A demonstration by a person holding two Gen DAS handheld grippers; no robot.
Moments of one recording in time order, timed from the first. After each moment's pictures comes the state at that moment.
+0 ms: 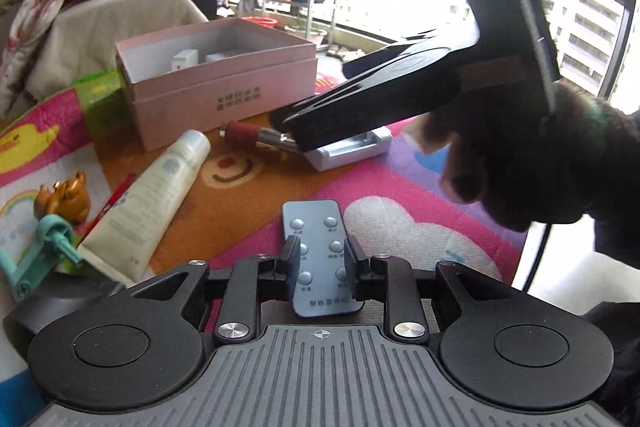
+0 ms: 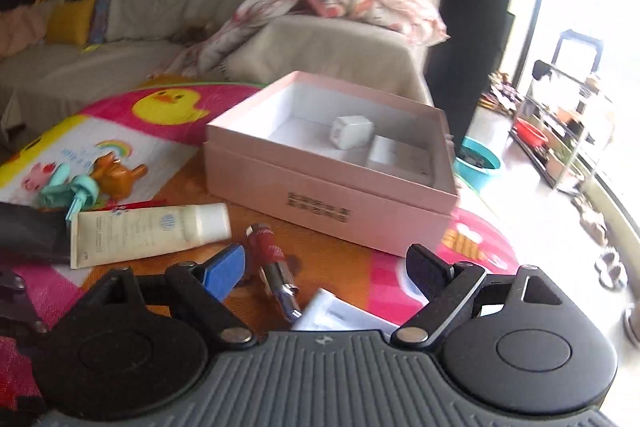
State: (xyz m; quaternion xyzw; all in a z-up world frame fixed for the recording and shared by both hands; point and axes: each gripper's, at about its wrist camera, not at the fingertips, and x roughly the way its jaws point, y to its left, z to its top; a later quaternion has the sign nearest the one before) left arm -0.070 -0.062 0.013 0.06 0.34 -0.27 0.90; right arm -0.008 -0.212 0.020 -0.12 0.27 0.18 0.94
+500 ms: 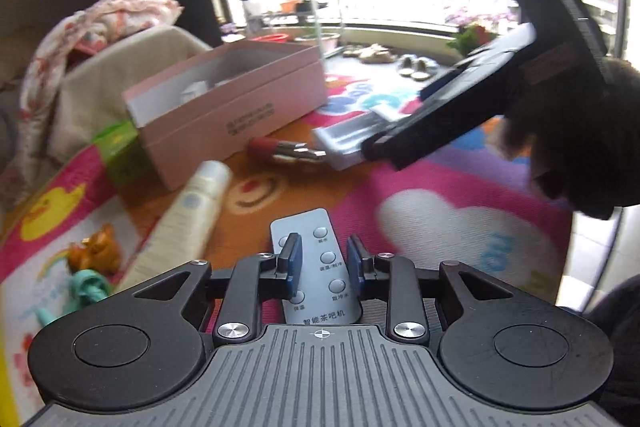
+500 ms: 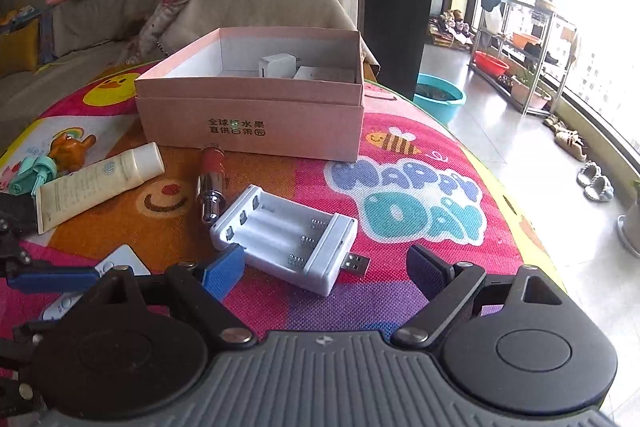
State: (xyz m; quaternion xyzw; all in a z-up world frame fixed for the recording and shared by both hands) left arm -0.069 -0.072 0.005 0.17 0.30 -0.22 0.91; right arm -0.021 -0.259 -0.008 -0.05 0.33 0.12 0.93
